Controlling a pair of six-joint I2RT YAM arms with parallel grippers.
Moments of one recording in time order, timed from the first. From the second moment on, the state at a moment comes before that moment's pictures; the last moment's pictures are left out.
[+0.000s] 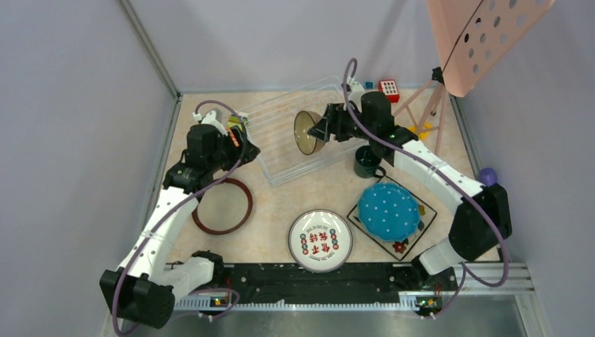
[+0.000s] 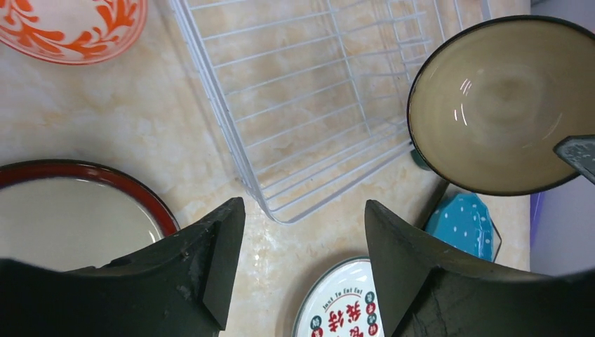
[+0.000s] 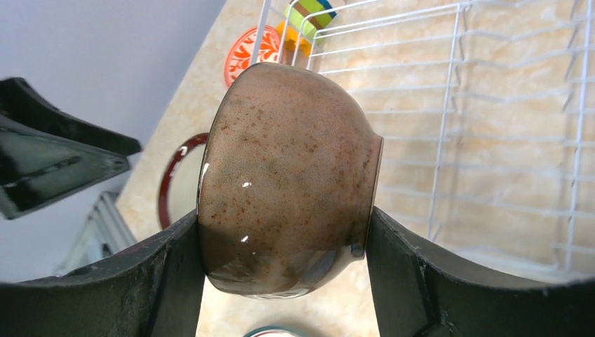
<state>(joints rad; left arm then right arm) -0.25 1.04 1.00 -0.49 0.13 -0.59 0.52 1.47 1.22 -0.10 -0.36 0.48</state>
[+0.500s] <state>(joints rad) -0.16 1.03 1.00 -0.49 0.13 -0.60 0.57 1.76 1.41 0.00 -0.38 0.00</state>
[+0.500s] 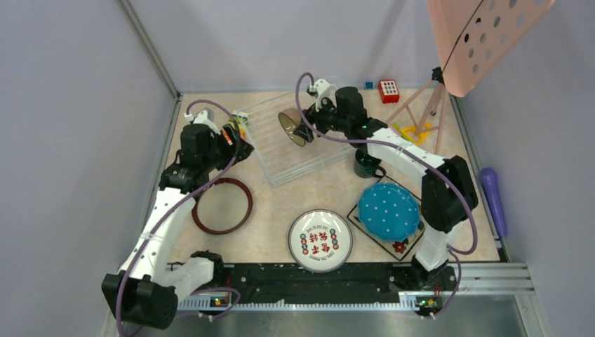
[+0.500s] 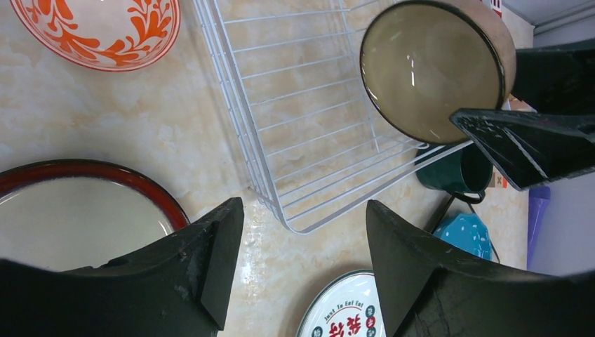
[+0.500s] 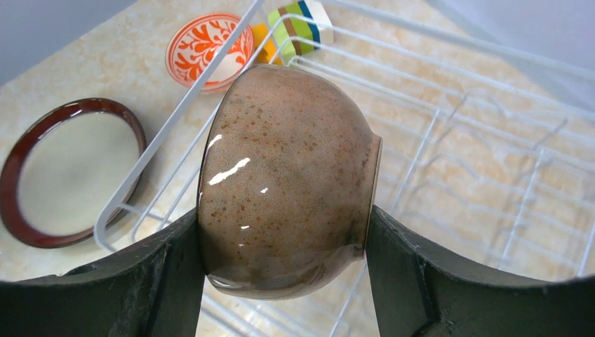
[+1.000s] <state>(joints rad) -0.16 0.94 1.07 -0.66 0.13 -0.54 0.66 1.91 1.47 0.21 -0.44 -0.64</state>
